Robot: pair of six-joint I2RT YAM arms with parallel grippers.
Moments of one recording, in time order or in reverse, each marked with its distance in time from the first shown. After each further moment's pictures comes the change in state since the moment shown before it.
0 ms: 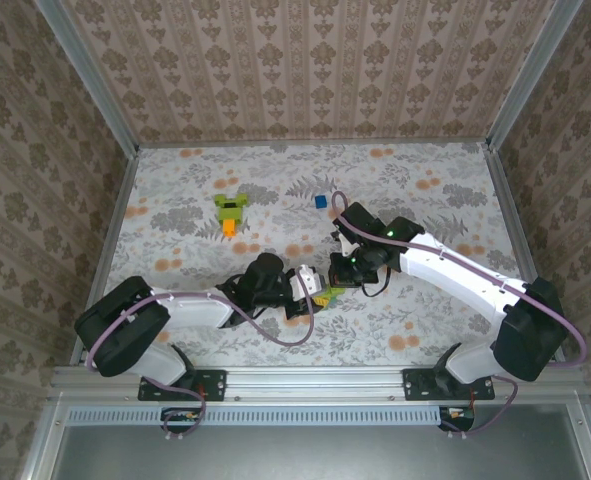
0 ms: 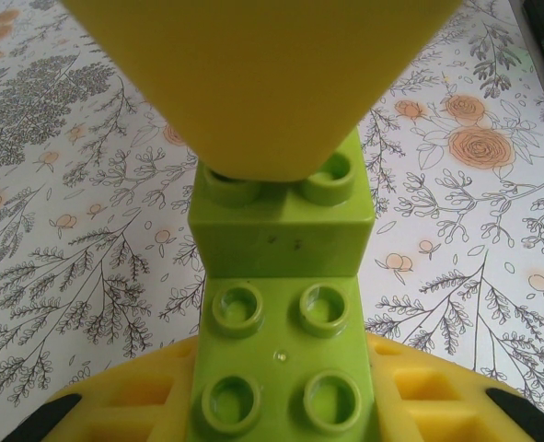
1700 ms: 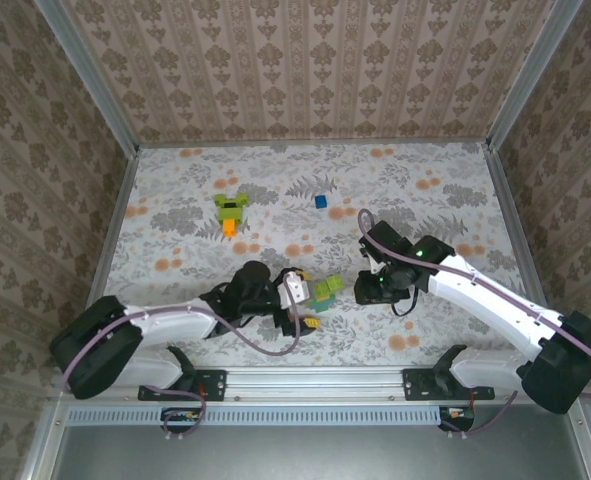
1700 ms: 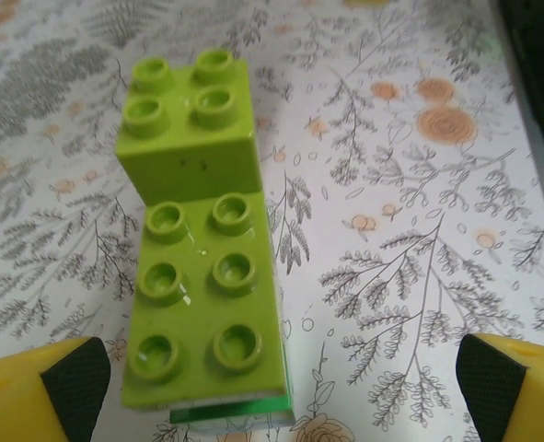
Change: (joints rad) left arm 0.008 -0.202 -0.111 -0.072 0.002 -0.017; right arm -0.041 -0.219 -0.187 -0.111 0.129 -0.059
